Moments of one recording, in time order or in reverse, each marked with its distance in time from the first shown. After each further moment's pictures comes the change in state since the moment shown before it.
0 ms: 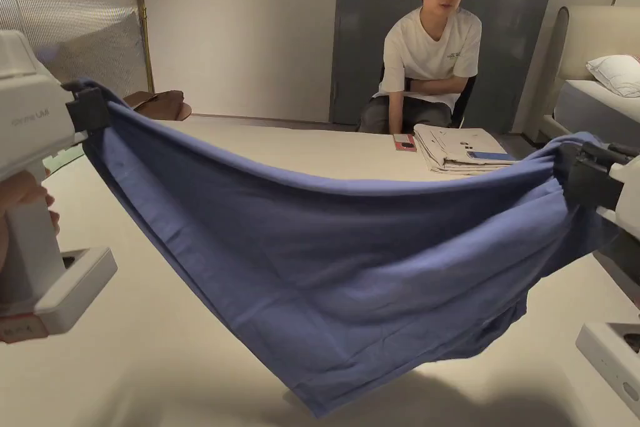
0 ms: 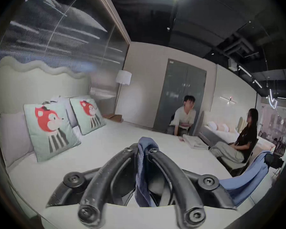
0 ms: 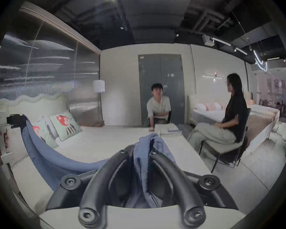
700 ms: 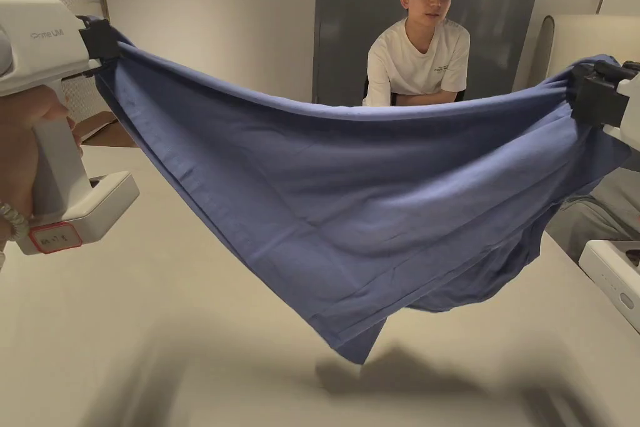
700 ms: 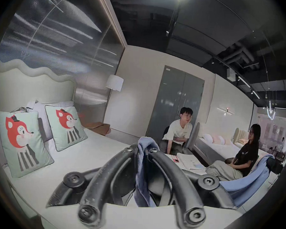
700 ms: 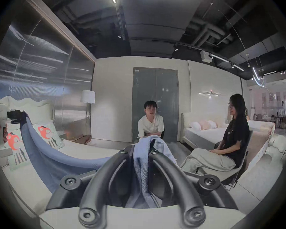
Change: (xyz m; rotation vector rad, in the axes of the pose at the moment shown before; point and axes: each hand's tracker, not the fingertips) left arm 0.044 0.060 -0.225 0.053 -0.060 0.056; right arm 0.023 0.069 -0.184 0.122 -0.081 0.053
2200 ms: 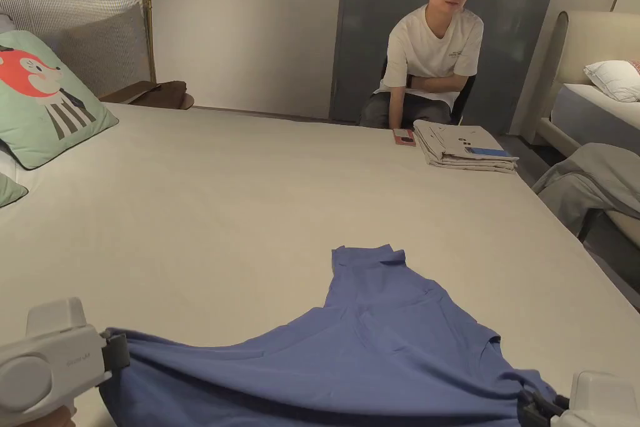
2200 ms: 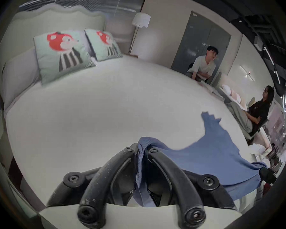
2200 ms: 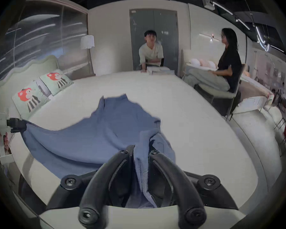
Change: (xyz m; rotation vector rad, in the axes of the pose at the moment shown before) left arm -0.126 -0.294 0.295 -0.616 0.238 0.086; right arm -0.011 -0.279 0.294 -0.649 0.004 -0.055
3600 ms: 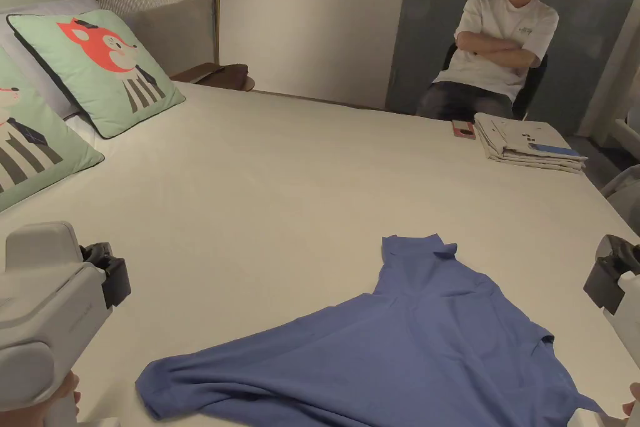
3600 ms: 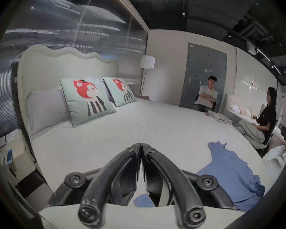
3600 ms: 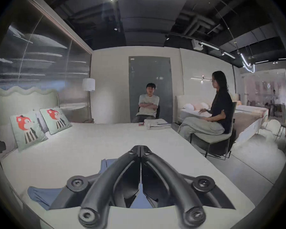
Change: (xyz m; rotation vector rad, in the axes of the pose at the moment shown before) left arm -0.005 0.009 0.097 0.408 0.106 -0.088; right arm -0.039 0.103 0.028 0.509 -0.016 0.002
